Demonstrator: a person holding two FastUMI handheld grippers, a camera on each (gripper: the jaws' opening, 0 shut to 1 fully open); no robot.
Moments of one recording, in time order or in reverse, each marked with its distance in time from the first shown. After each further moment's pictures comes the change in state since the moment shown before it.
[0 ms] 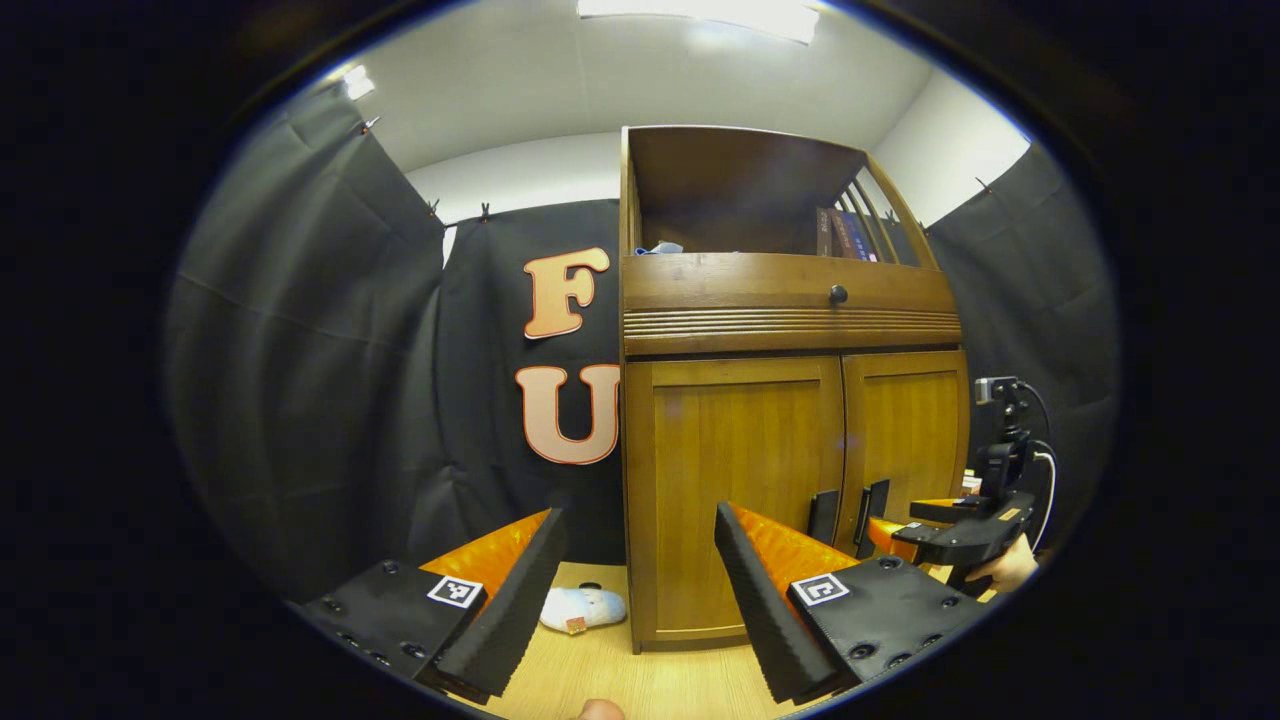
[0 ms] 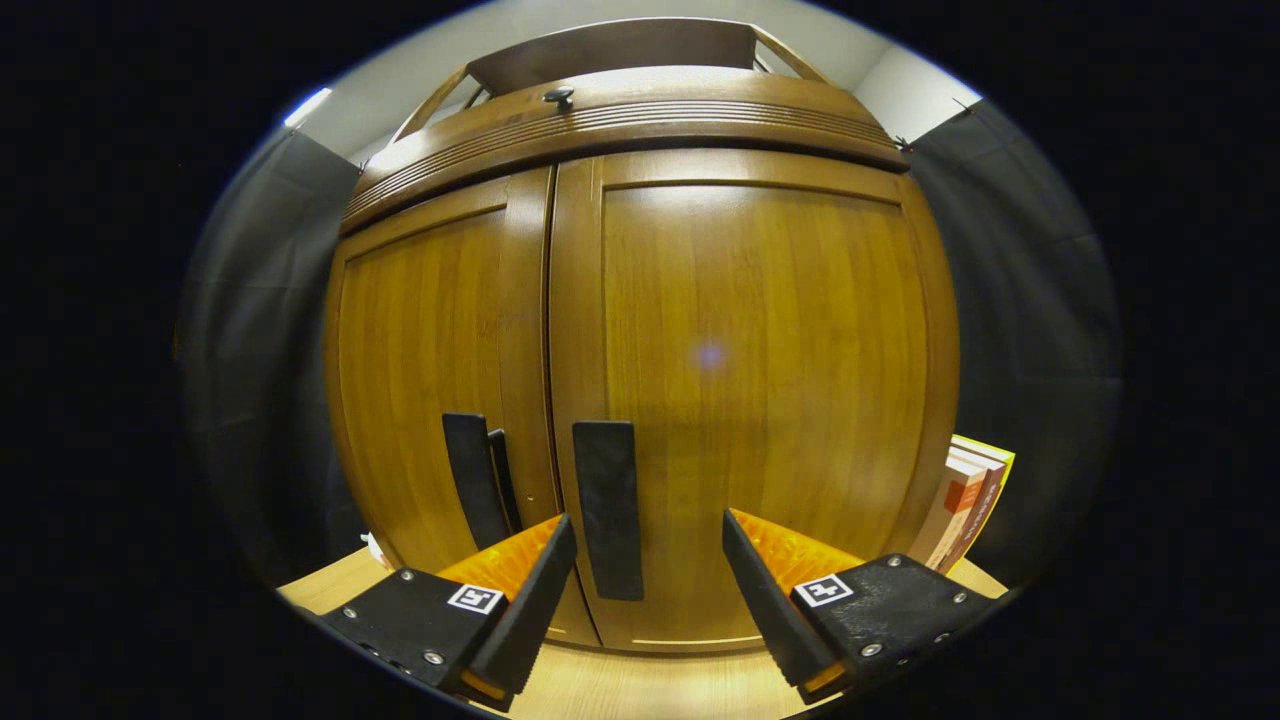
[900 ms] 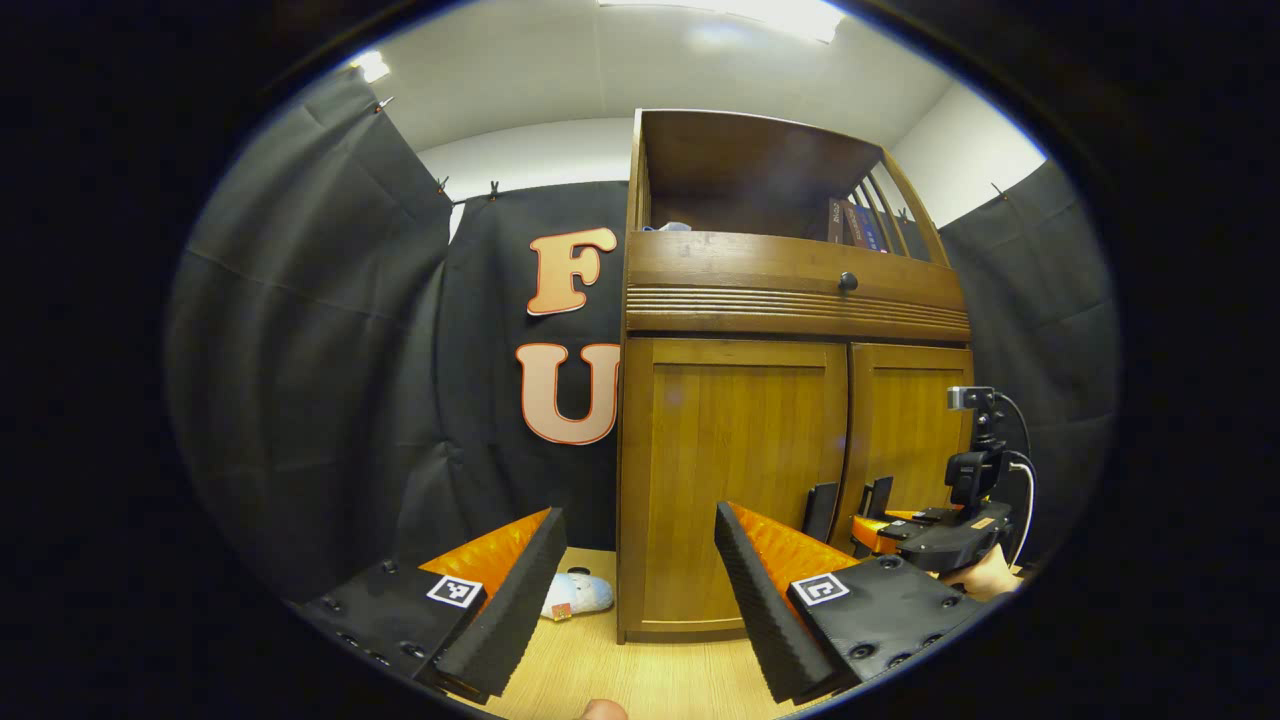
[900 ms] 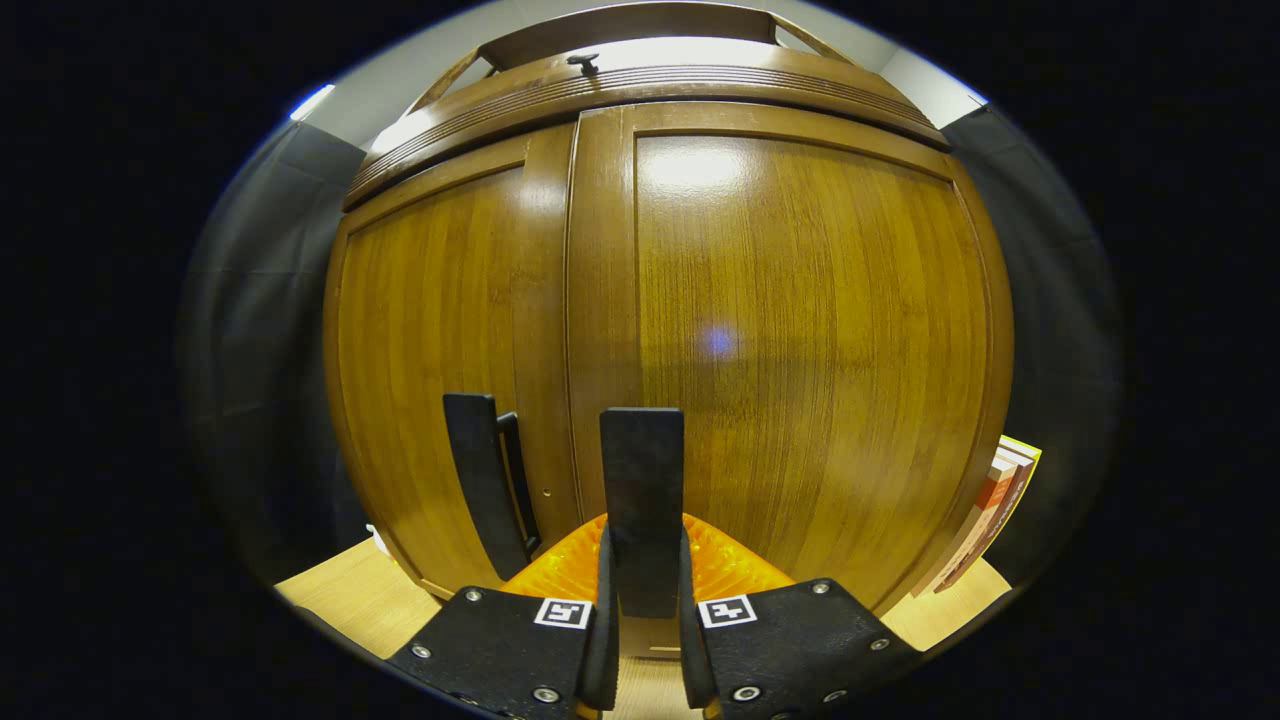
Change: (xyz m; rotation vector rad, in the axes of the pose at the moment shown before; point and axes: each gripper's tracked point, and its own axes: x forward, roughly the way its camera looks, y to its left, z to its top) left arm 0.004 0.000 -0.018 -0.044 0.050 0.023; right arm 0.010 0.013 -0.011 -0.022 0.050 0.055
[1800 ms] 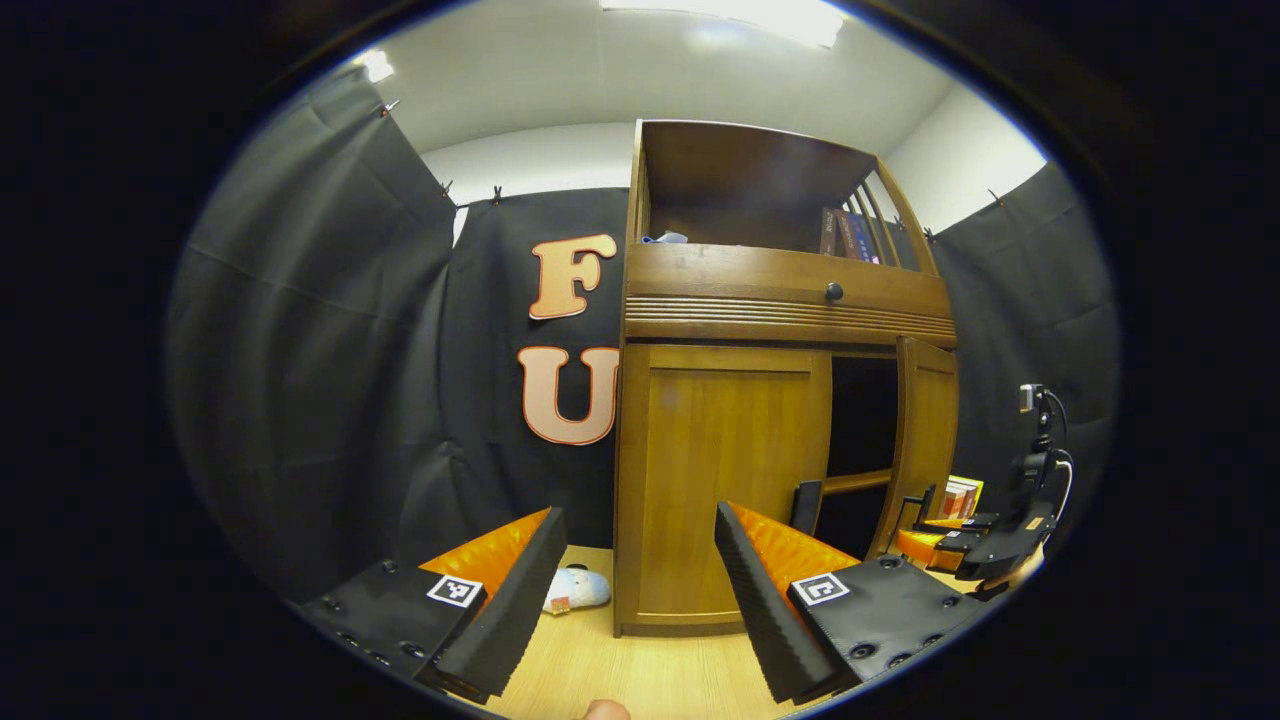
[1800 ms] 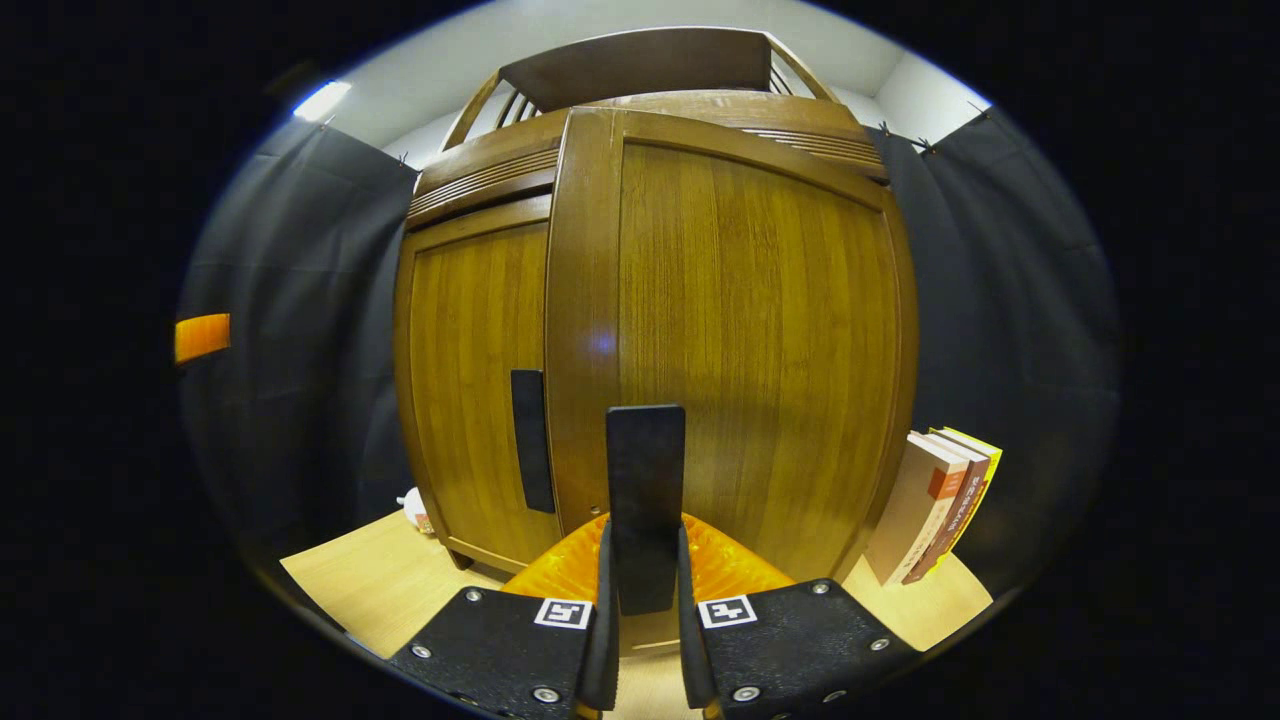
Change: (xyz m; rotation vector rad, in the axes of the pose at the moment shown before) left arm -0.031 -0.009 0.004 -0.011 -0.011 -0.022; right arm -0.059 -0.010 0.000 -0.029 -0.011 0.050
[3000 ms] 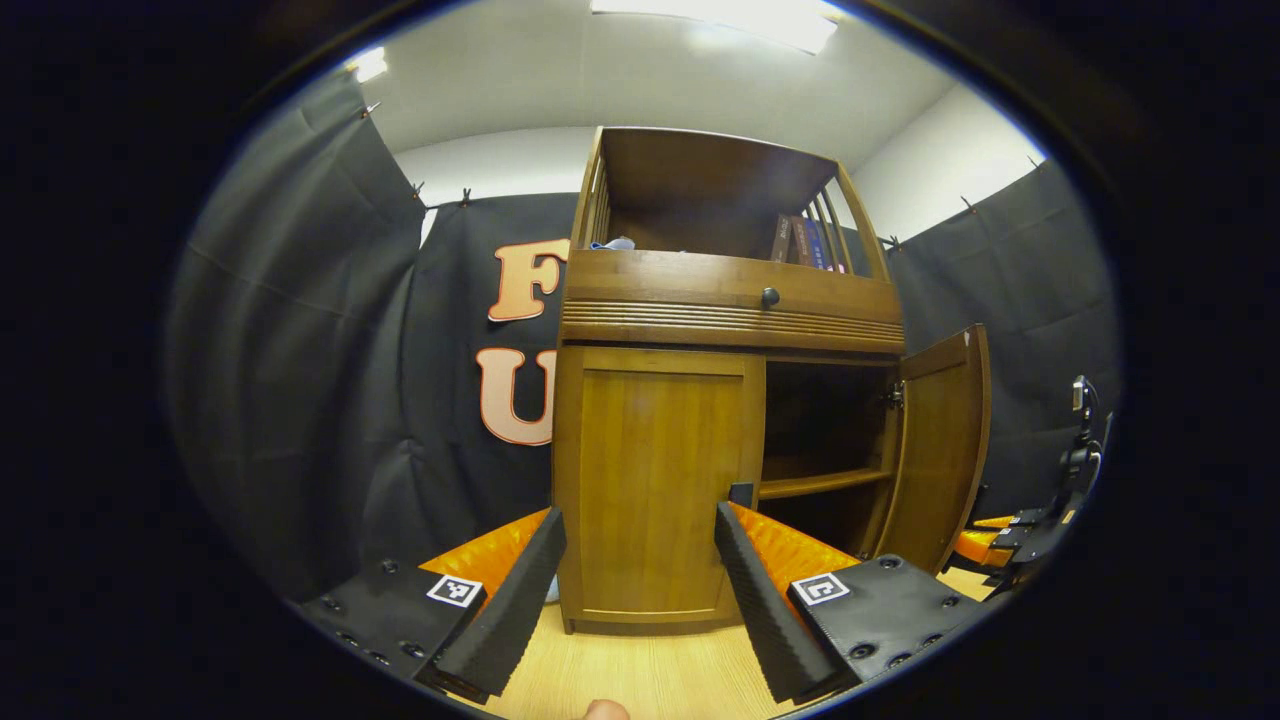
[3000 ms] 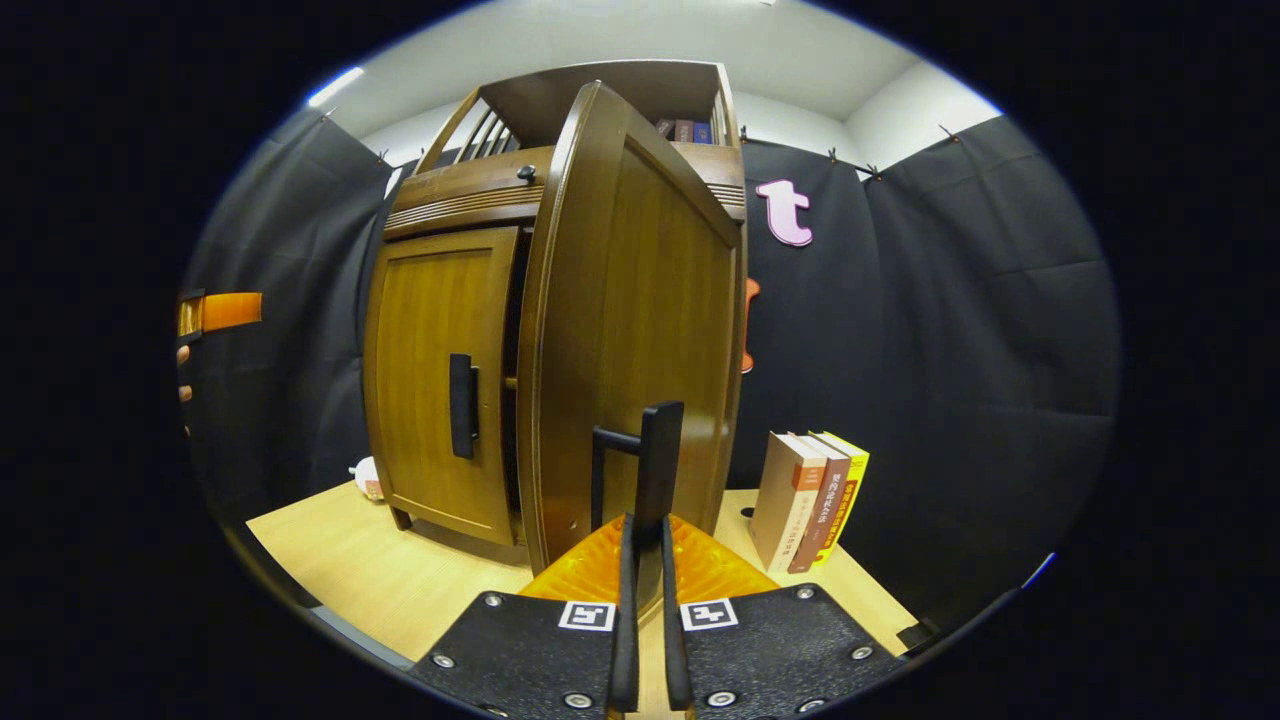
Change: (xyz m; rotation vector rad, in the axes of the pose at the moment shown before) left arm -0.014 -0.064 -0.002 -0.003 -0.012 -0.097; right arm -0.081 -0.077 -0.001 -0.051 -0.018 -0.152
